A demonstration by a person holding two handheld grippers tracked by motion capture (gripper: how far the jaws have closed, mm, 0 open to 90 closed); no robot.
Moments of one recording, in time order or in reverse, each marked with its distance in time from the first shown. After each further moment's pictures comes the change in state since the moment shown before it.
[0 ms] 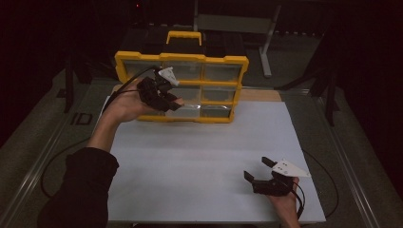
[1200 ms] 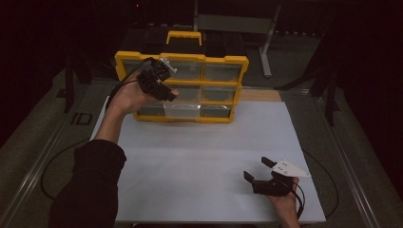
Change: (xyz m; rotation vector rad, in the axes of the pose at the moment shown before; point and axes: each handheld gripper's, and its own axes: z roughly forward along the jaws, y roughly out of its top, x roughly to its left) left arm 0.031 0.004 0.016 0.075 0.063 -0.209; right arm 0.001 0.000 0.000 0.000 0.008 0.003
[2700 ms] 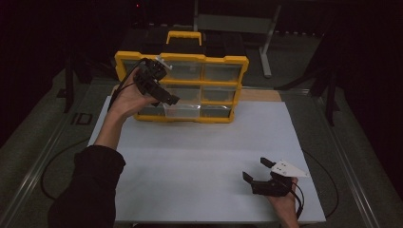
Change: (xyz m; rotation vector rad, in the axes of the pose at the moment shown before) left arm -0.002 -0.013 -0.004 -0.079 0.059 -0.112; right arm 0.002 -0.001 0.002 0.004 0.005 -0.011
